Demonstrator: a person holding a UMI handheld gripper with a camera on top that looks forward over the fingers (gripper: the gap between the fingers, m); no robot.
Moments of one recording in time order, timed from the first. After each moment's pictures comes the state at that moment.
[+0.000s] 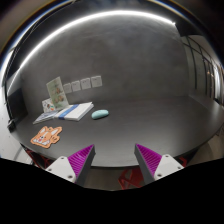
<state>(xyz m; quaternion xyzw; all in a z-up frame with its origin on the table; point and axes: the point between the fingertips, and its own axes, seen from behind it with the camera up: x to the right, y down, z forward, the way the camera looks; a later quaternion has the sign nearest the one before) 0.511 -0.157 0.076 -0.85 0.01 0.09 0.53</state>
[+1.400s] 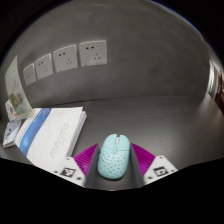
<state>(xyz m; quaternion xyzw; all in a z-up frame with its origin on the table) 0.373 0.228 -0.016 -0.91 0.06 -0.01 0.42</state>
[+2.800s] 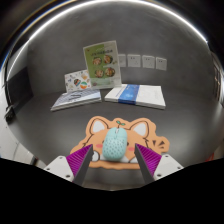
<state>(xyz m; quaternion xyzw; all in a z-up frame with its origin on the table) 0.029 -0.071 0.013 -0.89 -0.03 0.06 0.46</state>
